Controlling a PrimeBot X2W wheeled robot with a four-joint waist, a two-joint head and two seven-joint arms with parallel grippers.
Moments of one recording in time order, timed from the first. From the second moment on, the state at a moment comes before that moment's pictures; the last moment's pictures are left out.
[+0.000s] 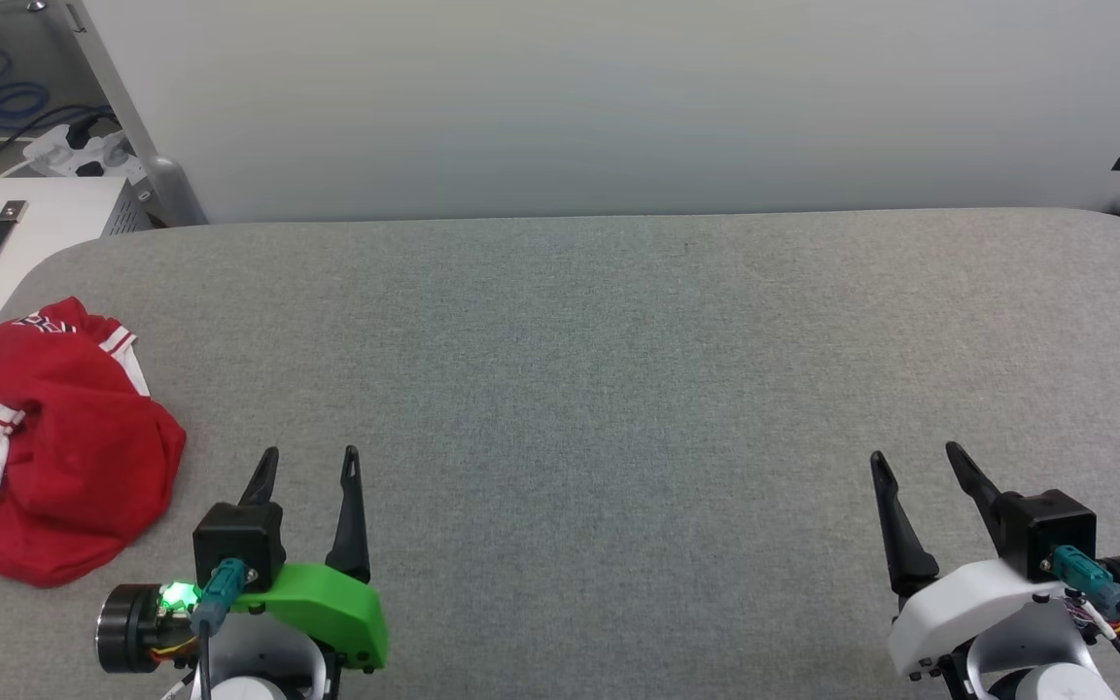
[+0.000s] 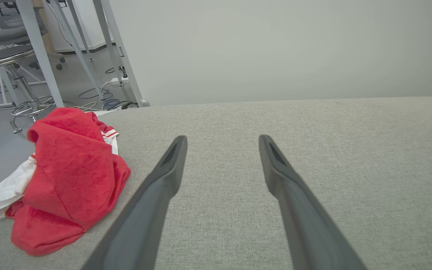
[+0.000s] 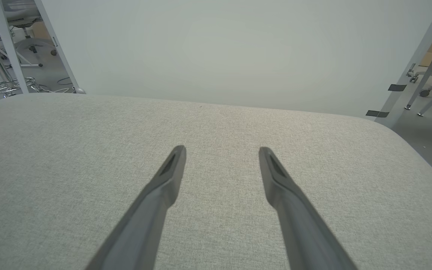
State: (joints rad) left arm 0.02 0.06 -0.01 0.01 -0.02 0.00 -0.02; right arm 0.02 -0.05 0.00 0.01 0.03 0.13 -0.02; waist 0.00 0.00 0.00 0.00
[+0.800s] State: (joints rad) left arm 0.01 0.06 -0.04 0.03 -0.06 0.00 -0.07; right arm 0.01 -0.05 -0.02 -0.03 0.04 0.13 -0.05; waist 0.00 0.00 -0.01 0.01
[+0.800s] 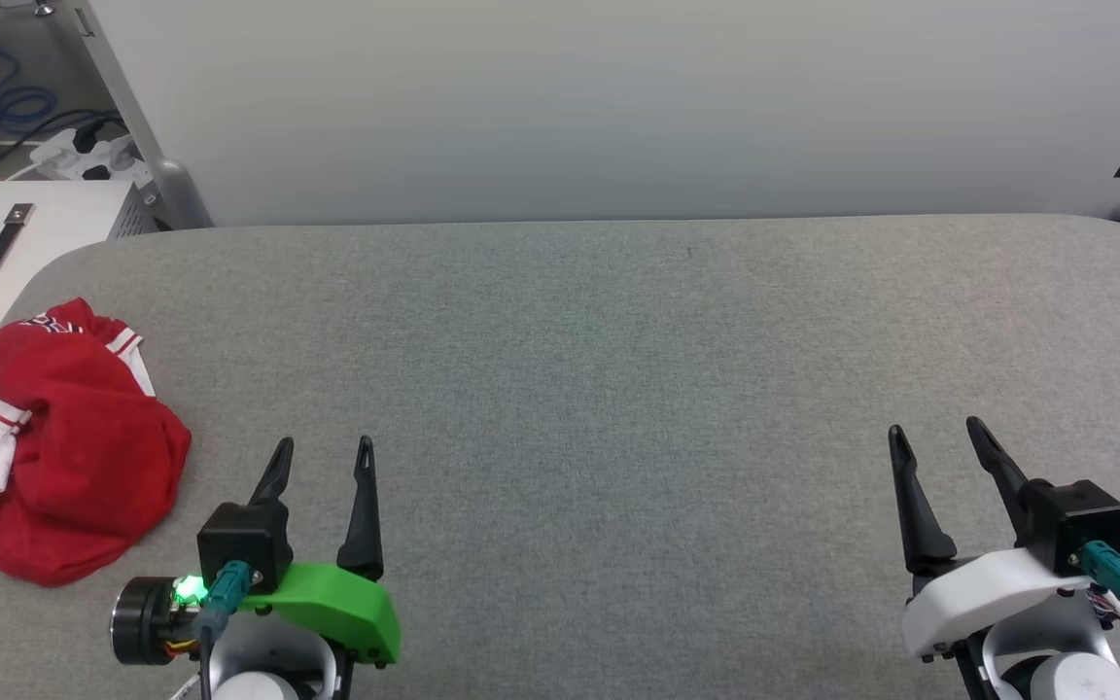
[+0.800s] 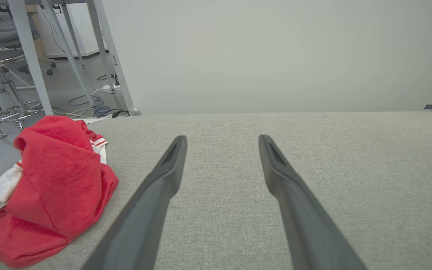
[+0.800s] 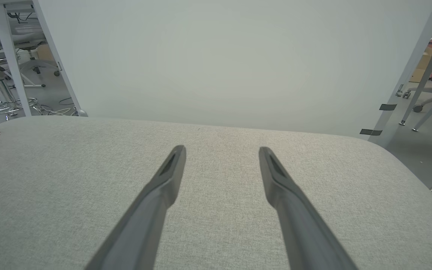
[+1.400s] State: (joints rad) left arm -0.01 0.06 -0.06 0.07 -0.11 0.00 -0.11; right arm 0.01 -0.05 -0.04 -0.06 0.06 0.13 -0.07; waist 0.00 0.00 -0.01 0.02
